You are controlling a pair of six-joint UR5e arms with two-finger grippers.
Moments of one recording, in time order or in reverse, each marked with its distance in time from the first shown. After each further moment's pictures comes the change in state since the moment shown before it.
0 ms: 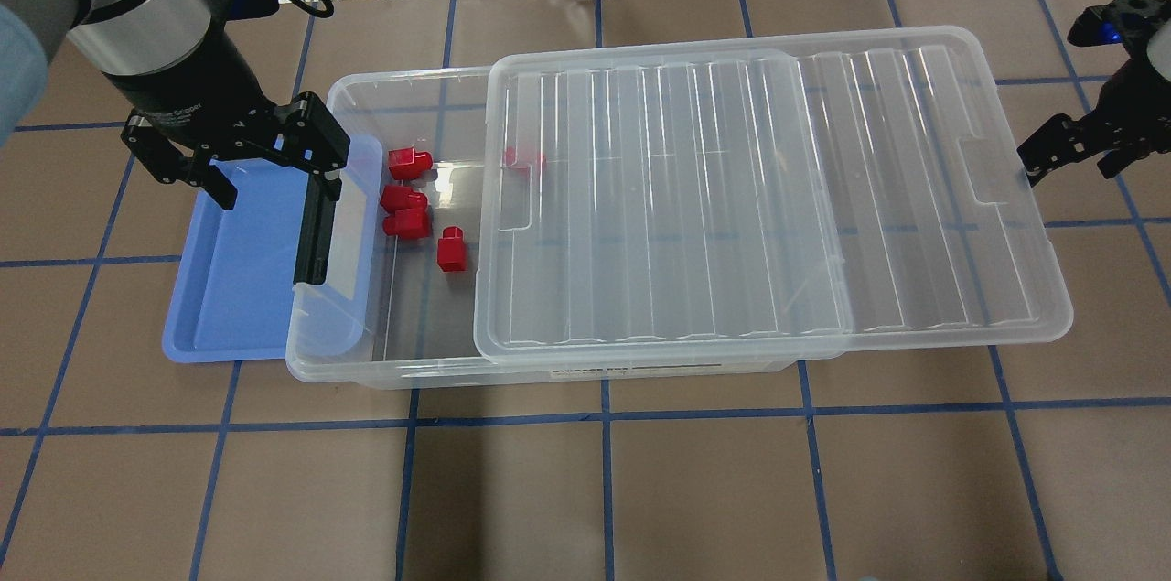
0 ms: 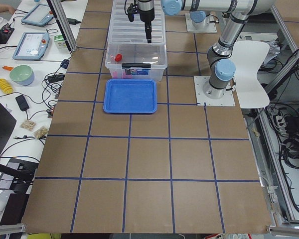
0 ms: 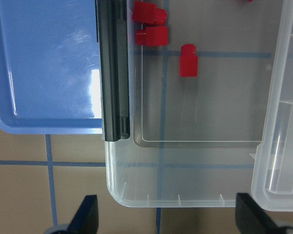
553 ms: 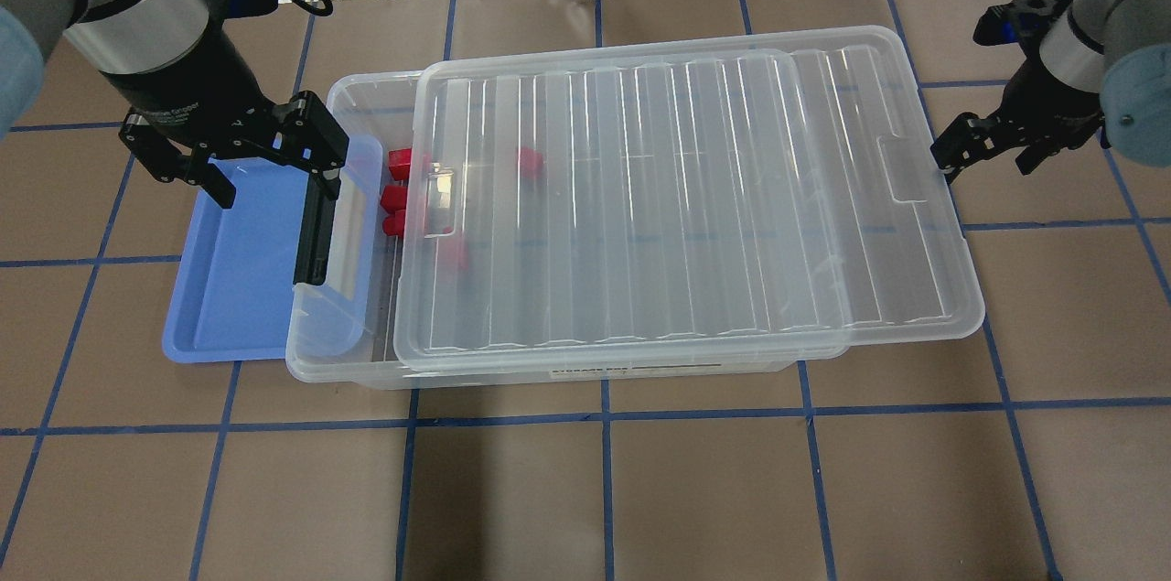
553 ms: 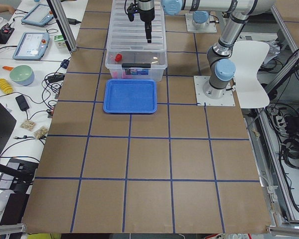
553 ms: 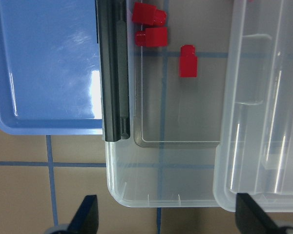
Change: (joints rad) left arm 0.000 0.003 0.001 0.000 0.001 0.006; right arm 0.132 -0.011 0.019 -0.013 0.001 0.125
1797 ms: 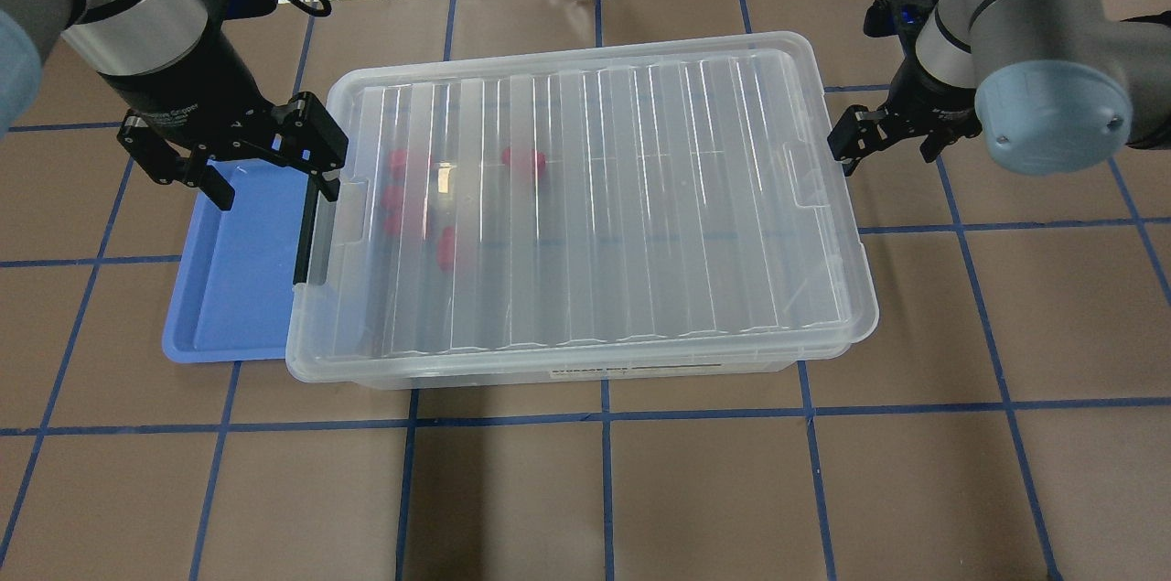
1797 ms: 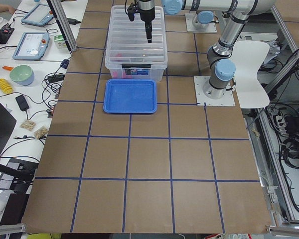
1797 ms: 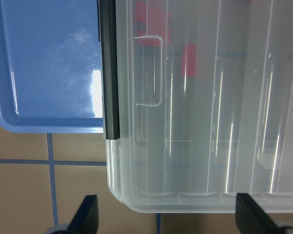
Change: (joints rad) left arm 0.000 0.003 -0.001 -0.003 -0.001 -0.010; right arm 0.171 0.012 -0.023 -0.052 -0.004 0.155
